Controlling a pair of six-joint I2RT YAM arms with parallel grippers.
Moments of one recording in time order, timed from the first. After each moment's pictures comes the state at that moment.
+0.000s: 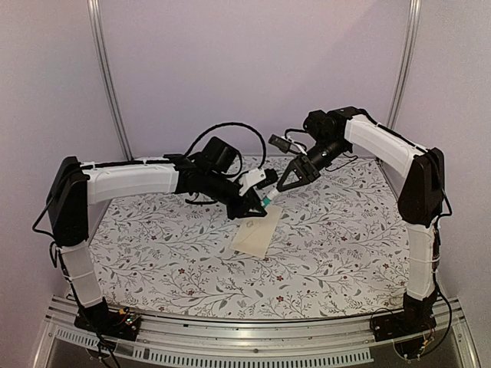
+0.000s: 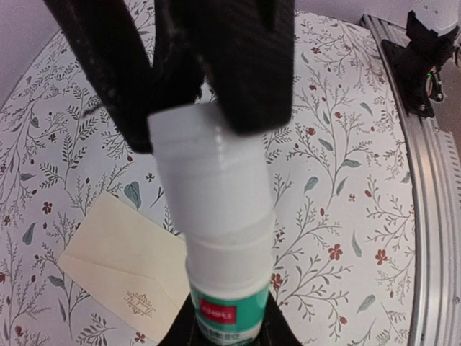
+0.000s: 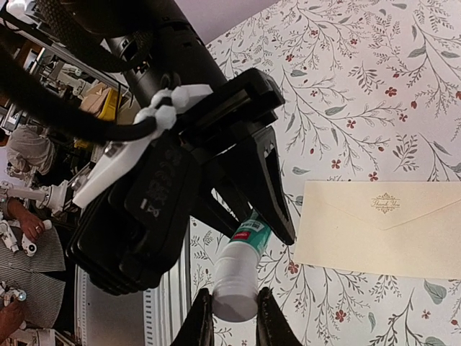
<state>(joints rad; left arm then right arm) -0.81 1.87 1.46 -0.38 0.46 0.39 0.53 2.11 2.08 -1.35 -1.00 -0.61</state>
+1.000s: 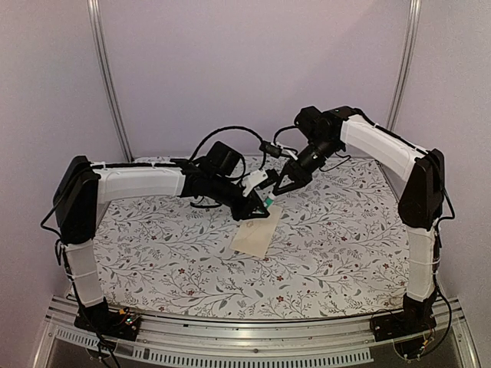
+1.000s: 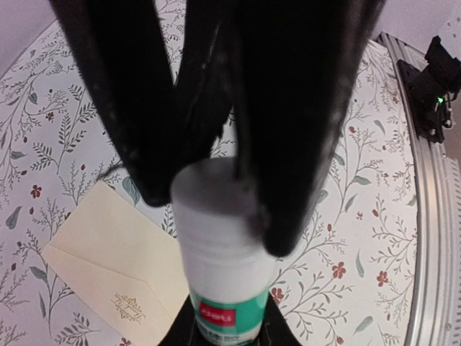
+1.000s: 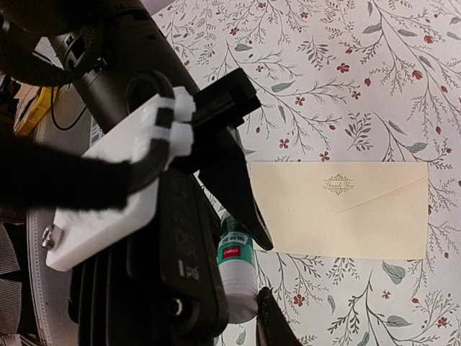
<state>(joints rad) -0.81 1.93 1.46 -0.32 0.45 0.27 0.60 2.09 2.08 -1.25 -0.74 -0.53</state>
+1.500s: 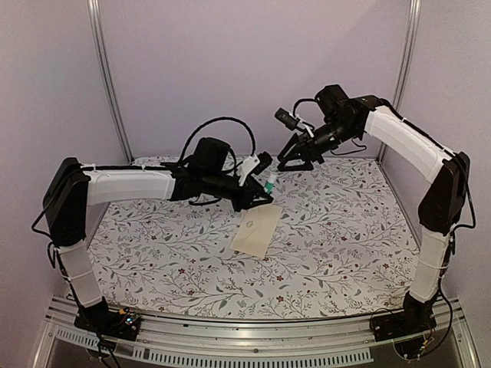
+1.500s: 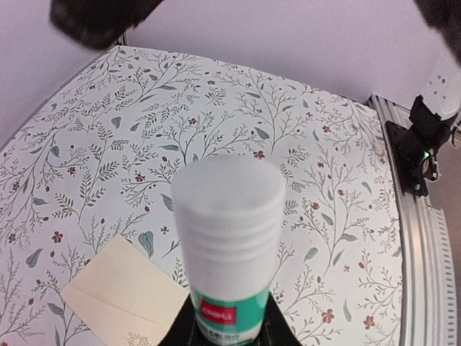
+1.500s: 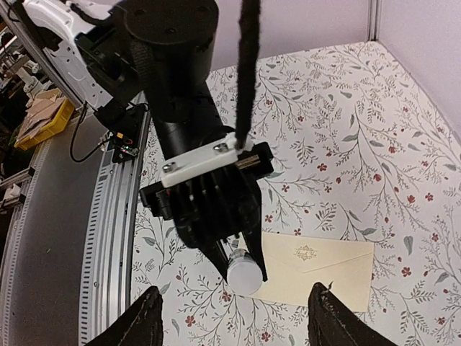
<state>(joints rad) -0.78 1.86 1.34 -0.03 0.51 0.15 0.53 1.96 2.03 -1.08 -0.87 -0.55</state>
